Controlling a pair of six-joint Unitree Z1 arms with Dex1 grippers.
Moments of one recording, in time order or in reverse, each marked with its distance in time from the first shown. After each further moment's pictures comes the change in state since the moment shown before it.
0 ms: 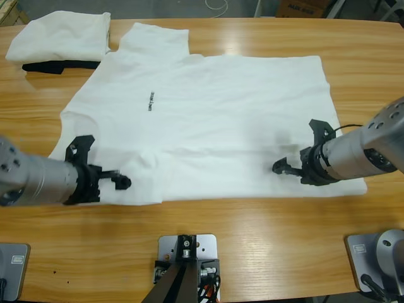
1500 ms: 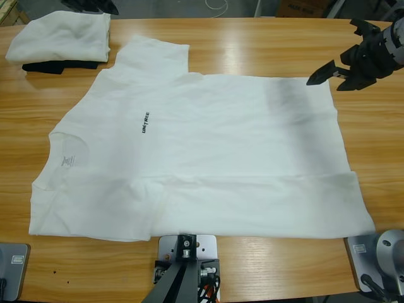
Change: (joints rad) arm 0 0.822 0.557 -1.433 0.648 -0.525 1.319; arm 1 -0.654 0.035 -0.491 0.287 0.264 -0.763
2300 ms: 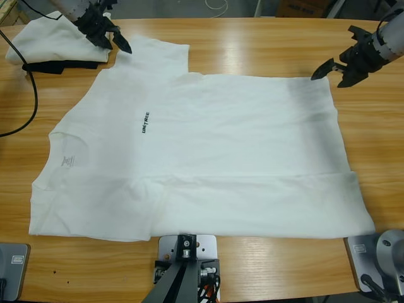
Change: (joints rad) arm 0 -0.036 0.282 -0.278 0.229 0.143 -0.018; arm 1 -0.162 0.215 -0.097 -0.036 0.030 -0.080
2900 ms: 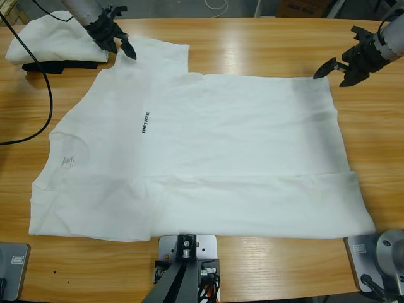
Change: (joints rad) arm 0 -0.060 0.050 -0.086 0.053 0.086 -0.044; arm 1 -0.028 0.010 0.000 -0.017 0.000 0.000
